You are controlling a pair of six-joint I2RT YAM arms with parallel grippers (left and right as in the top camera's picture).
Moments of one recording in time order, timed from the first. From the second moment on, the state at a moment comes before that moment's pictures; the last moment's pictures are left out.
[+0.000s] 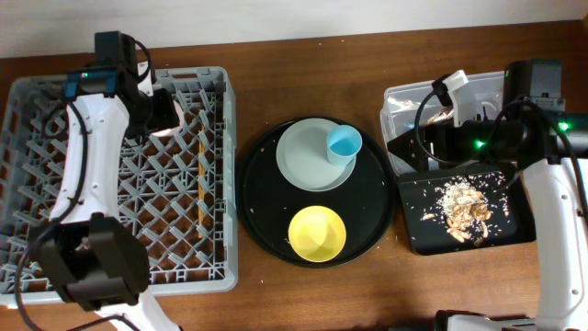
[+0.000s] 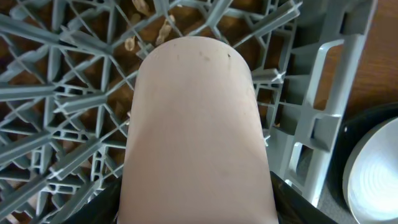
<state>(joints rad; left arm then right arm) 0.05 1.96 1.86 -1.14 0.05 -0.15 -0.16 1.42 1.52 -1.25 -0.72 -0.29</state>
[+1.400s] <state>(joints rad) -0.07 1.90 1.85 -1.50 0.54 0.04 0.36 1.53 1.51 -1.07 -0.25 -0.08</state>
